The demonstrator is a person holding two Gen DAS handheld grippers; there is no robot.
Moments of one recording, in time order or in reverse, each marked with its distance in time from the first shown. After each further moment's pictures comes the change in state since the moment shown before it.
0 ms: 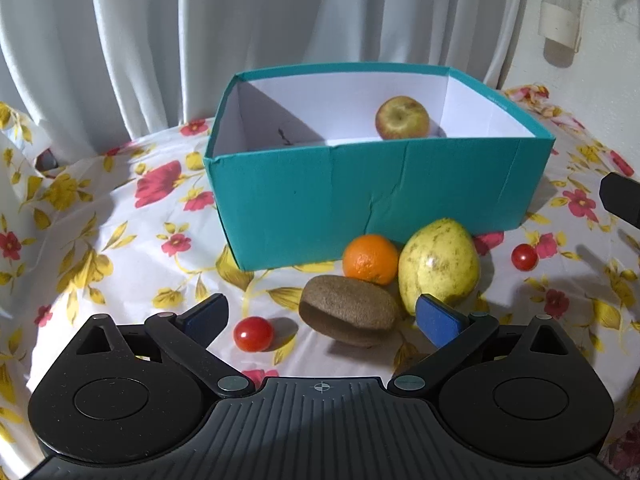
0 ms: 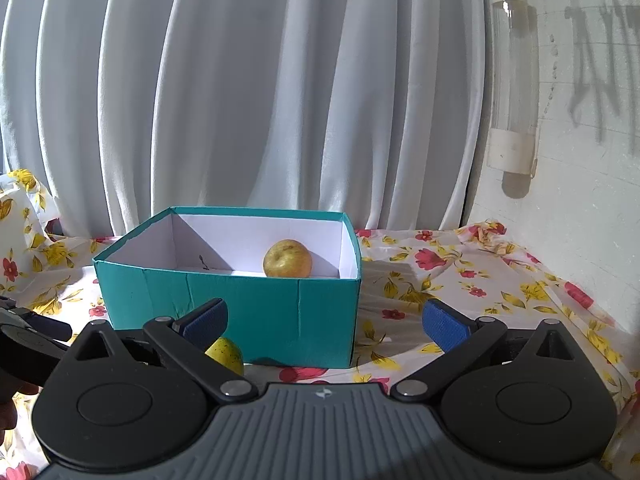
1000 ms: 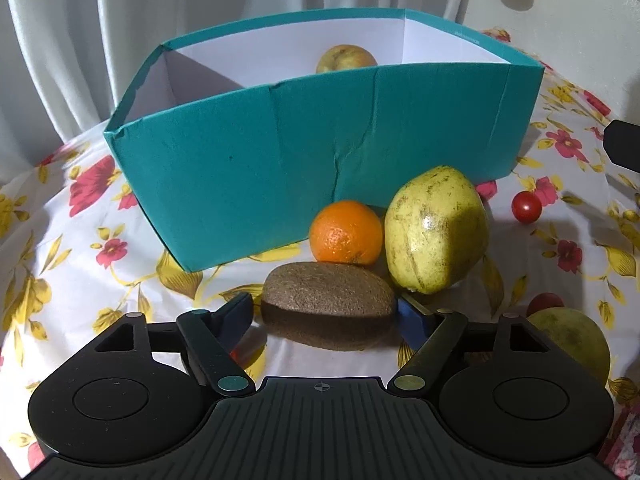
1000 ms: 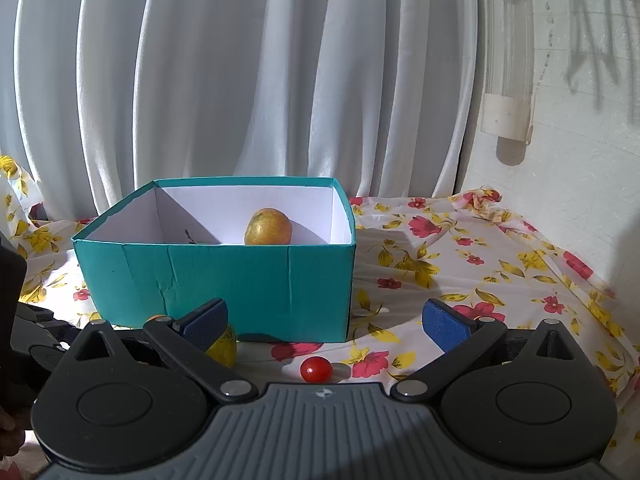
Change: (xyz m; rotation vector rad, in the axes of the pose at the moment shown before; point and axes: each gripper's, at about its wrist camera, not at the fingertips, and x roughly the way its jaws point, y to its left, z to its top) left arm 0.054 -0.007 -0.002 0.150 0.079 -0.113; right arm 0.022 0.000 -0.009 0.031 0.087 -0.032
